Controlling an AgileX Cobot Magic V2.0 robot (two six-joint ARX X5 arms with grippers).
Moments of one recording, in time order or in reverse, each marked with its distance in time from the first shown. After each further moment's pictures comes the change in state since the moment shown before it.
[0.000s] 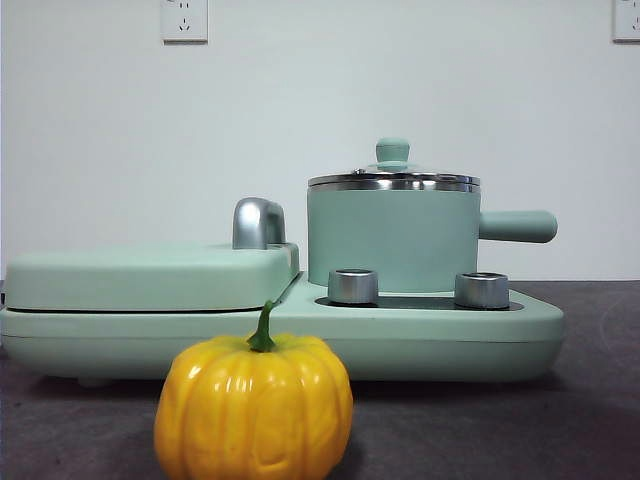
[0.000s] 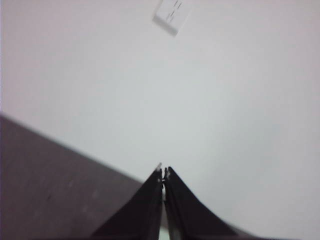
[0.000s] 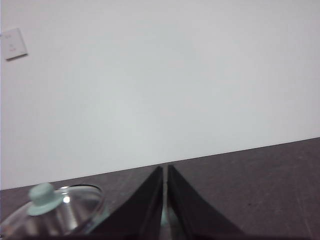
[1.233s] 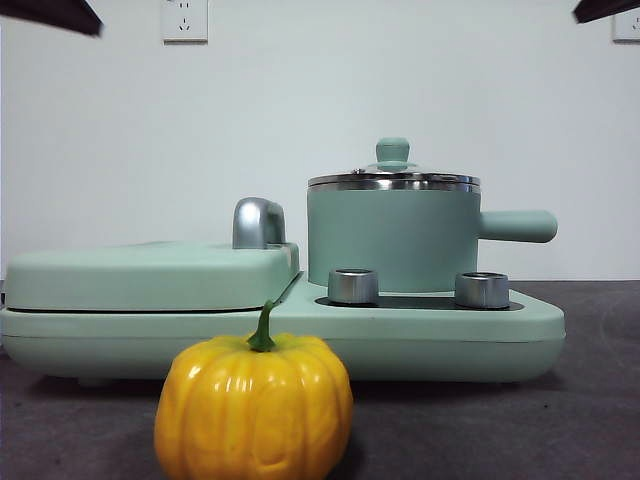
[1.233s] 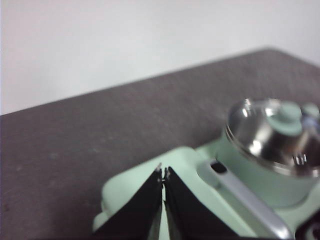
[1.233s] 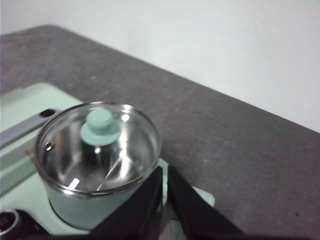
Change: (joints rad) left arm -0.155 0.962 0.729 -0.345 0.321 0.708; right arm 0.130 0.809 0.624 -0.331 -0.263 -0.529
